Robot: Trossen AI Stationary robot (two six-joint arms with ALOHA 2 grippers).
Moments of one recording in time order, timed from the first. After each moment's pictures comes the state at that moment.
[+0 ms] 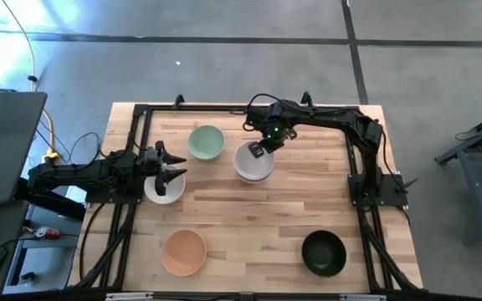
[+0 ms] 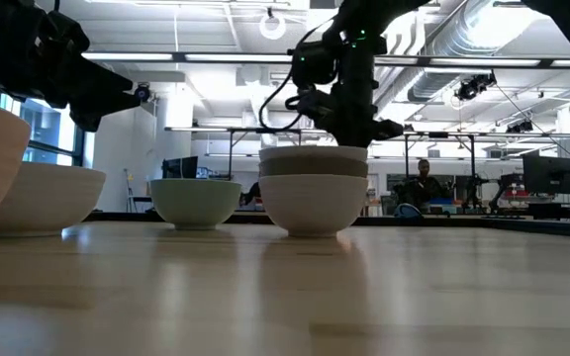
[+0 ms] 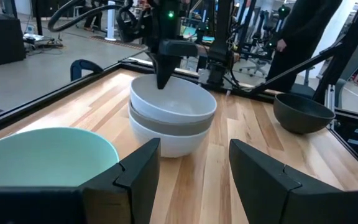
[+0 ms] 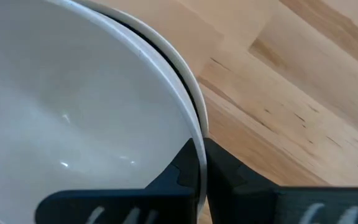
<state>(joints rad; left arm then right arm) 0.19 0.13 0.07 -0.06 -0.09 -0.18 -0.36 1.97 1.67 -1.17 -0.14 0.63</state>
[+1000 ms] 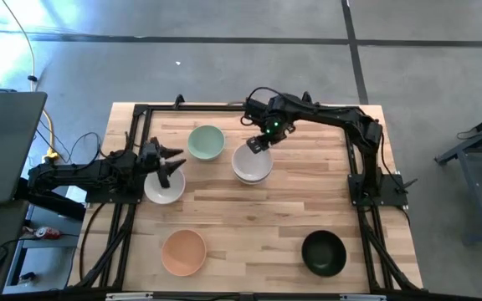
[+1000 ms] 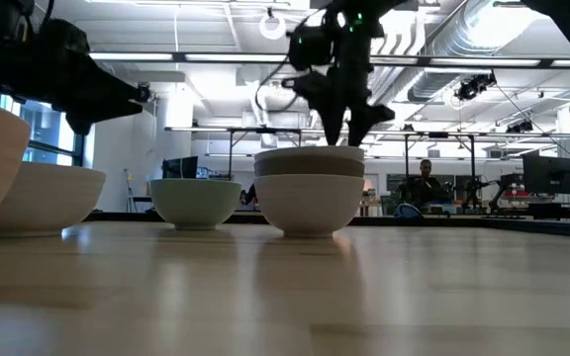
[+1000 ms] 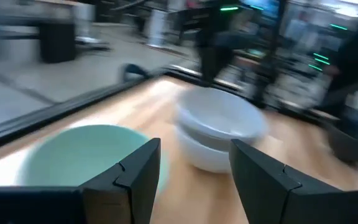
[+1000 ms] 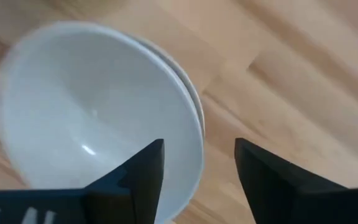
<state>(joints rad) 0.19 0.14 0.07 -0.06 -0.32 -0.25 -0.37 1.97 1.81 -1.25 -0.11 0.58</state>
